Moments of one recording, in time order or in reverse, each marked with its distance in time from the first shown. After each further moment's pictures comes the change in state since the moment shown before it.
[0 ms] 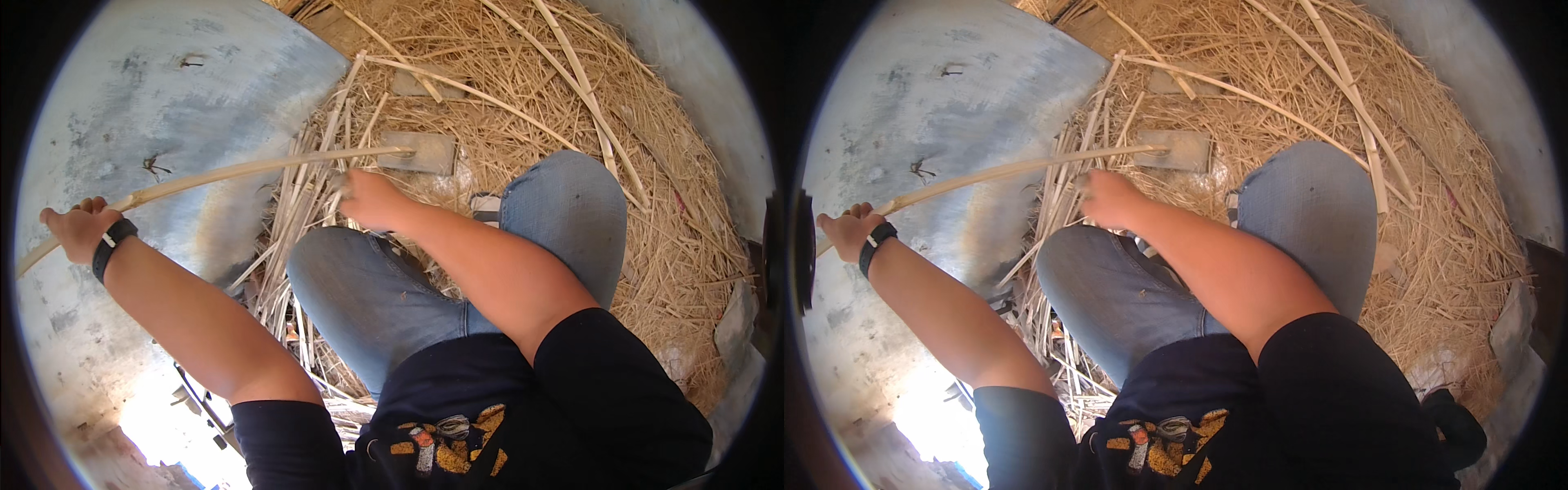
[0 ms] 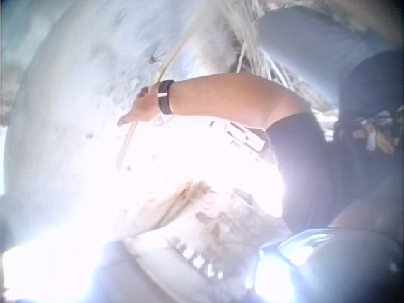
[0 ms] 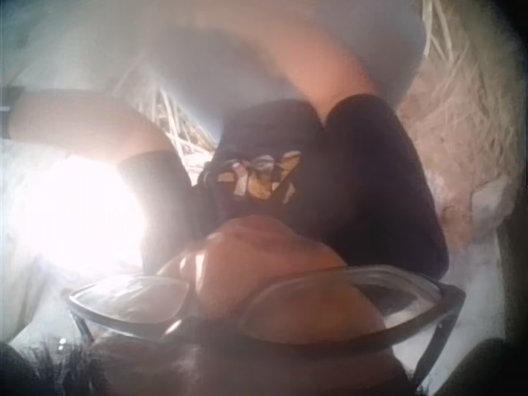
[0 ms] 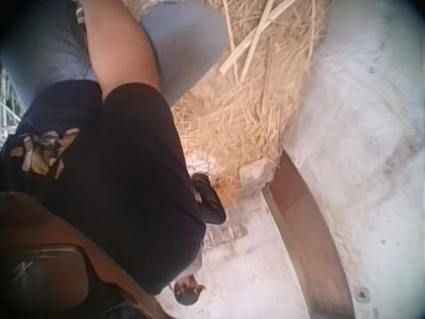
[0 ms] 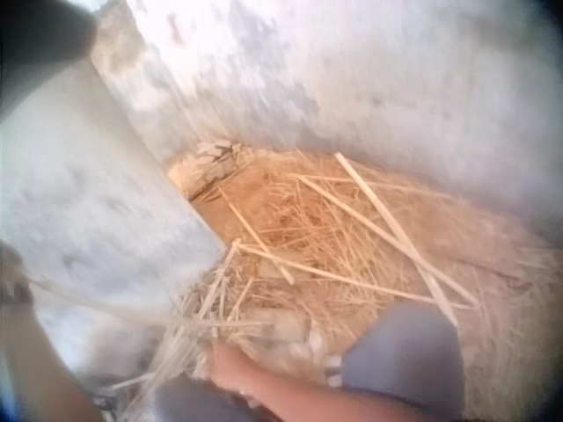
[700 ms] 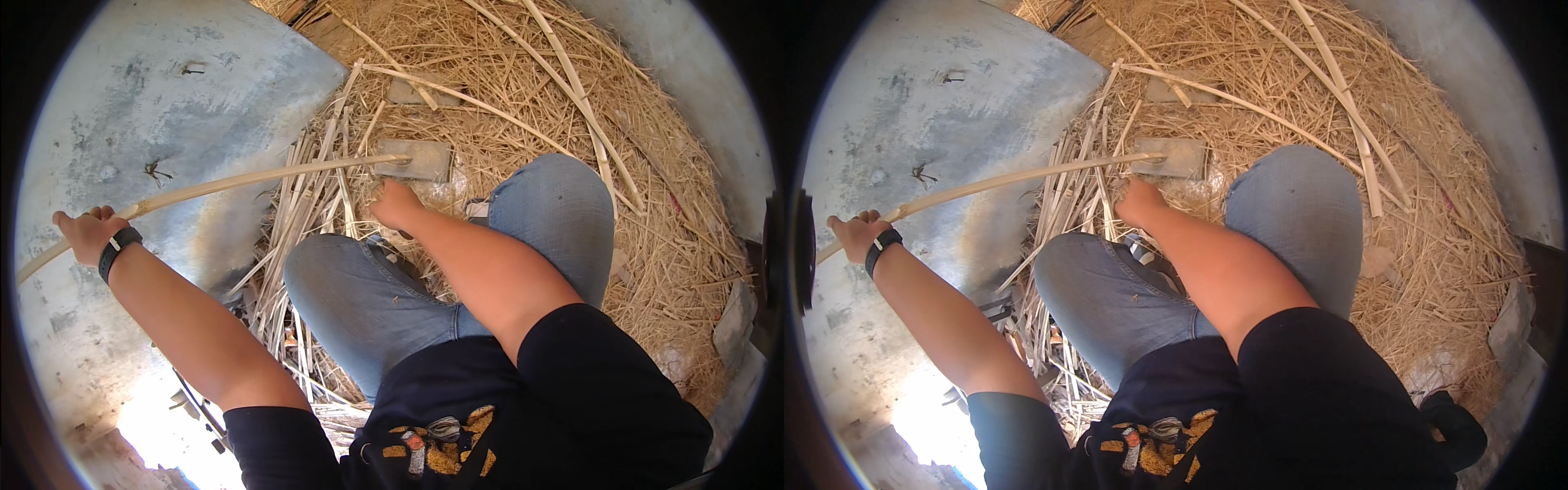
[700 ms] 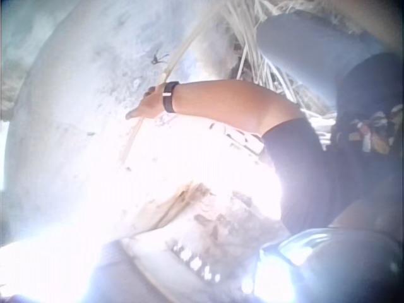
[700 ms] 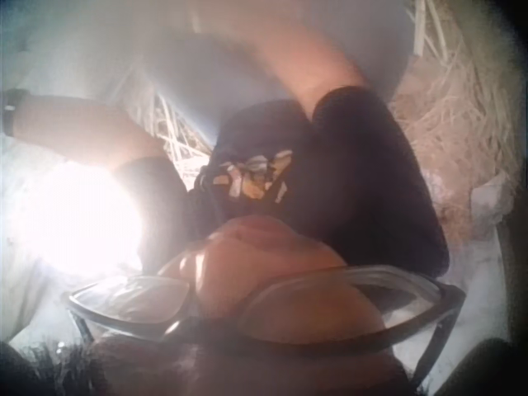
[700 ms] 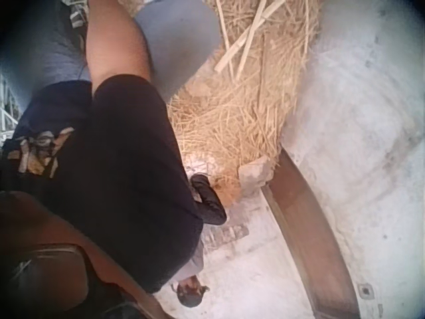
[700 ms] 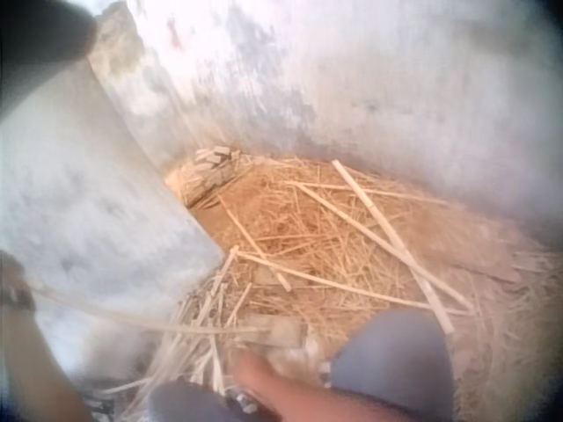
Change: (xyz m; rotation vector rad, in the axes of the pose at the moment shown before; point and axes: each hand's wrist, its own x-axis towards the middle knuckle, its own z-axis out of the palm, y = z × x) left_hand -0.010 -0.003 0.001 -0.011 0.048 -0.058; right_hand 0.006 0.065 -0.007 -0.112 0.176 0.320
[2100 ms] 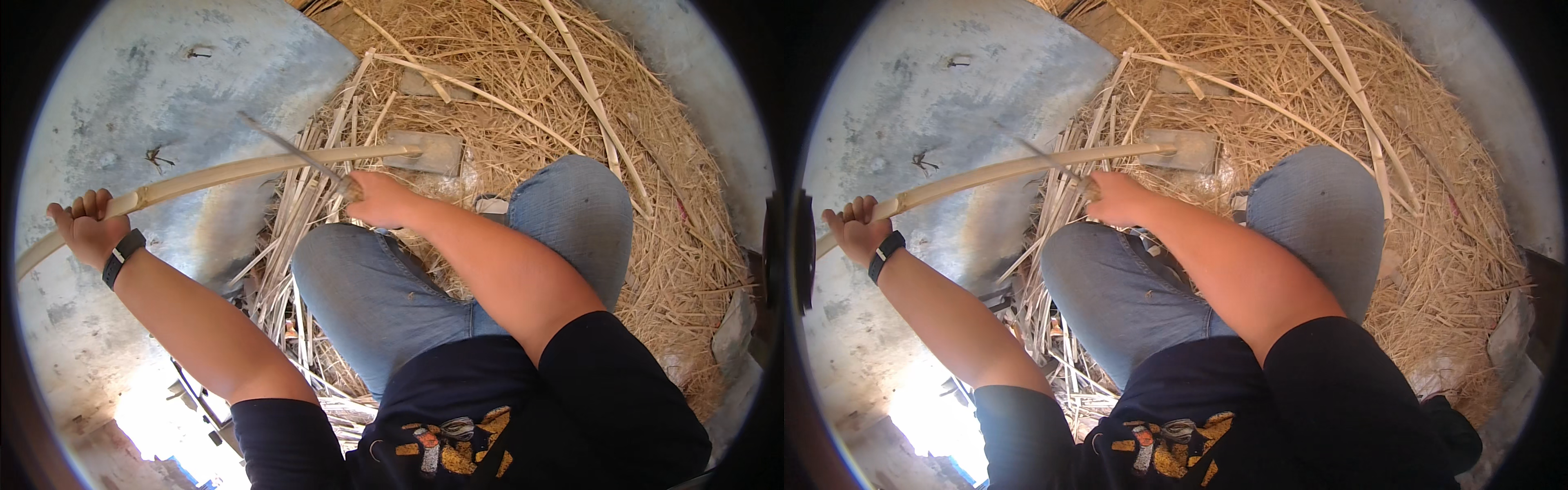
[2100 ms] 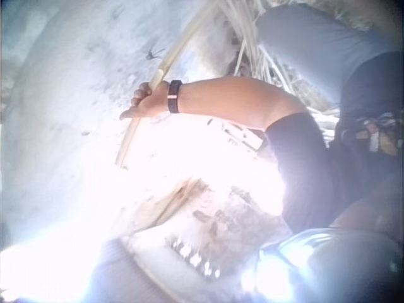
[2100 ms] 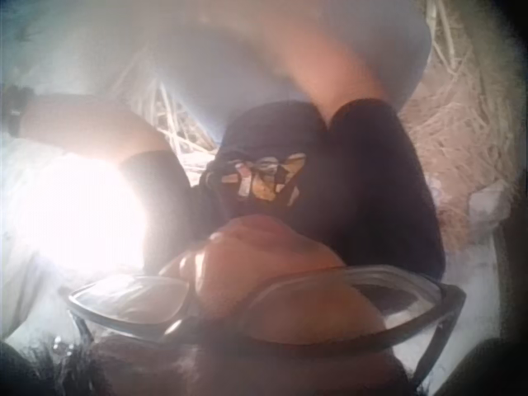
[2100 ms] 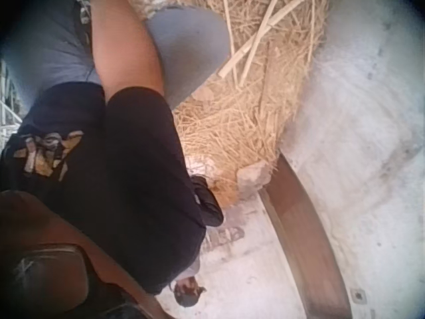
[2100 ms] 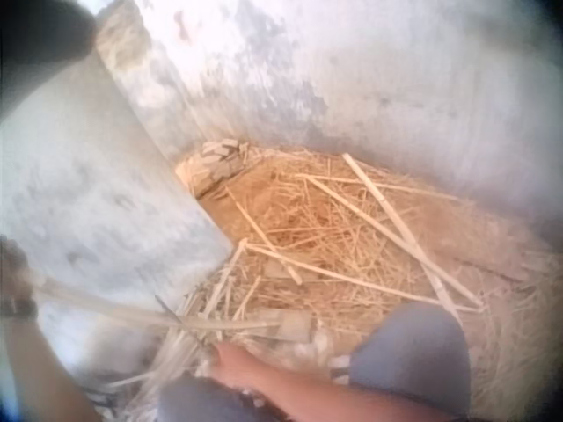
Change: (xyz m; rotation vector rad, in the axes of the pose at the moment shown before) left_hand 0.022 -0.009 -0.027 -0.324 -0.436 0.007; right_hand -0.027 -0.072 -0.020 -0.008 -0.377 -0.249
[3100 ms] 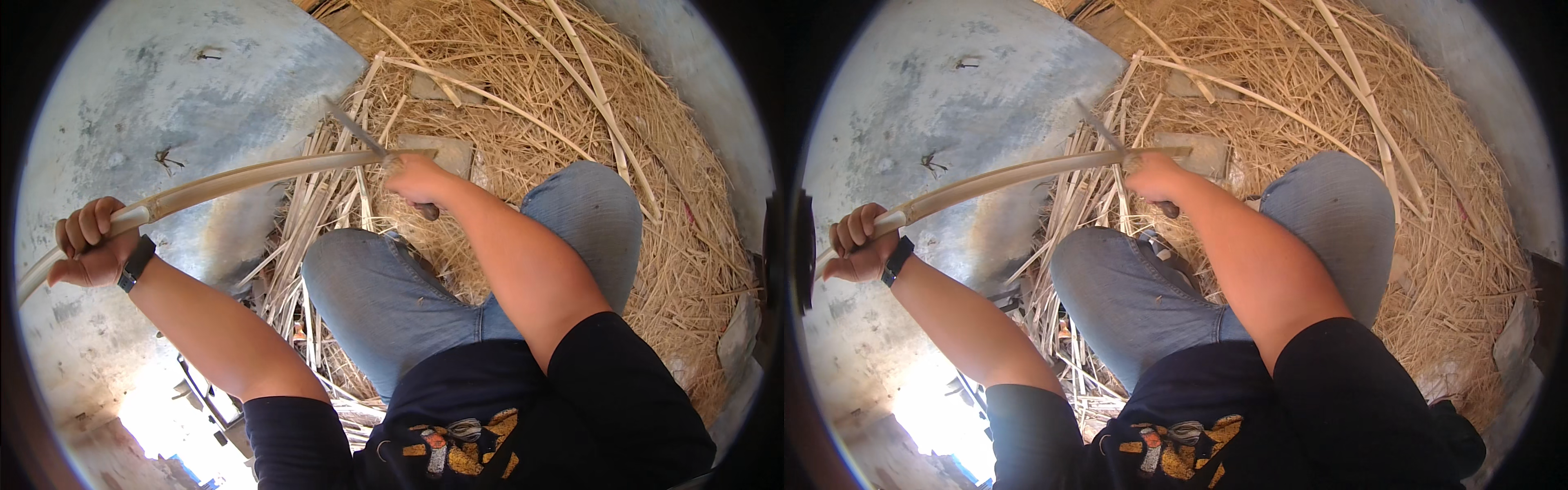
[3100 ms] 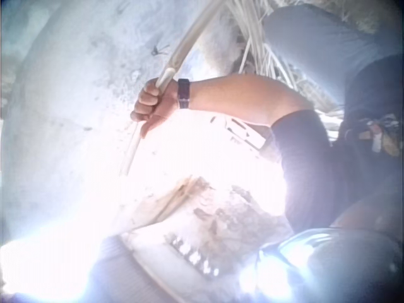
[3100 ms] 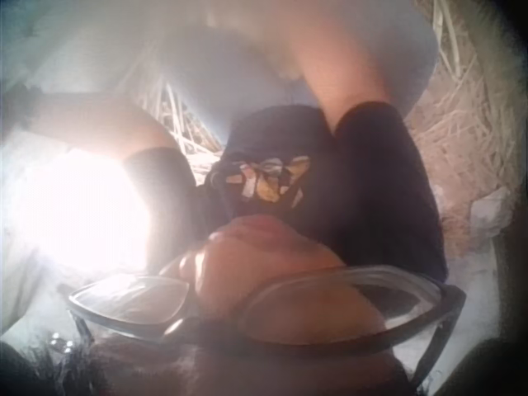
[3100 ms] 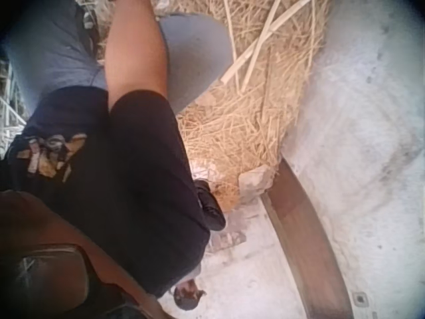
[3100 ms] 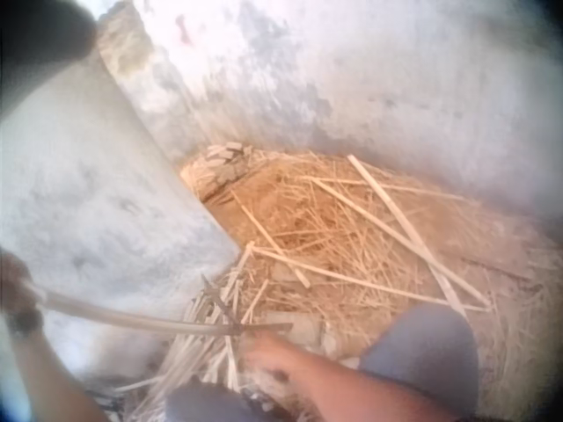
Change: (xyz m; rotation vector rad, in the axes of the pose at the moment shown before) left_hand 0.029 0.011 -0.033 -0.536 -0.703 -0.279; right_hand 0.010 0.020 -0.038 0.152 0.073 0.166
